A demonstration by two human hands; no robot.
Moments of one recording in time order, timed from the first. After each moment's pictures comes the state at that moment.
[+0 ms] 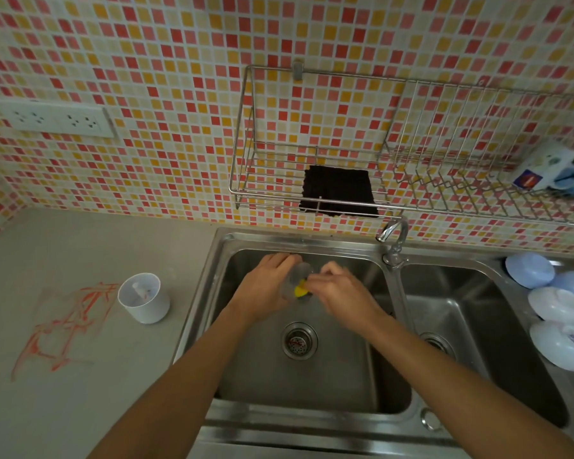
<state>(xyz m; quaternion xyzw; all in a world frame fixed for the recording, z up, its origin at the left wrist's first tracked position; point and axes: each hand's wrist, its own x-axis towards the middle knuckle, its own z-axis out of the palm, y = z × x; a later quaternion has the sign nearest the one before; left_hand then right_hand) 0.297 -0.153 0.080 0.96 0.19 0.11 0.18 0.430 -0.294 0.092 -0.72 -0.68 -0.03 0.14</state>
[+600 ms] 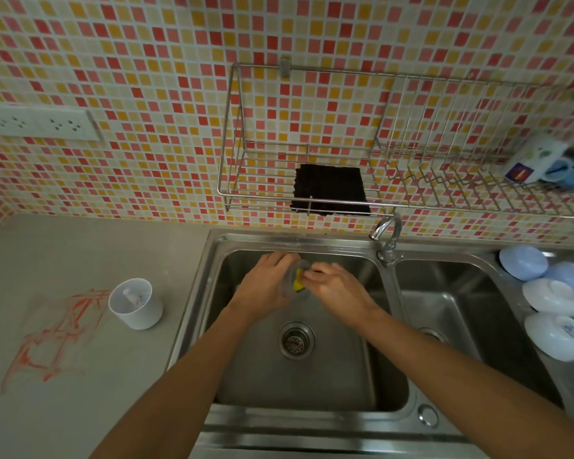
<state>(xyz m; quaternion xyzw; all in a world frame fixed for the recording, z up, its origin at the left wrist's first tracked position) 0.310 -0.153 0.079 0.95 0.18 0.10 0.22 0.444 -0.288 0.084 -0.71 -0.69 -0.11 0.09</state>
